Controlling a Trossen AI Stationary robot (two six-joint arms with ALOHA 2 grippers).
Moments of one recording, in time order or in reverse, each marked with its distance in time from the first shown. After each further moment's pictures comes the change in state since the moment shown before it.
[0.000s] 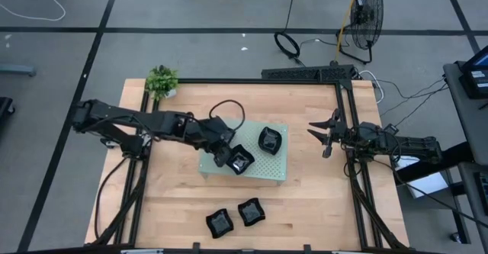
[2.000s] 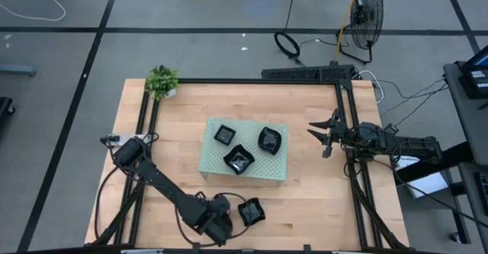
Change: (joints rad) left arm -0.547 0.655 0.359 -0.350 0.003 -0.571; right arm 0.000 0.000 0.000 0.000 0.000 0.000
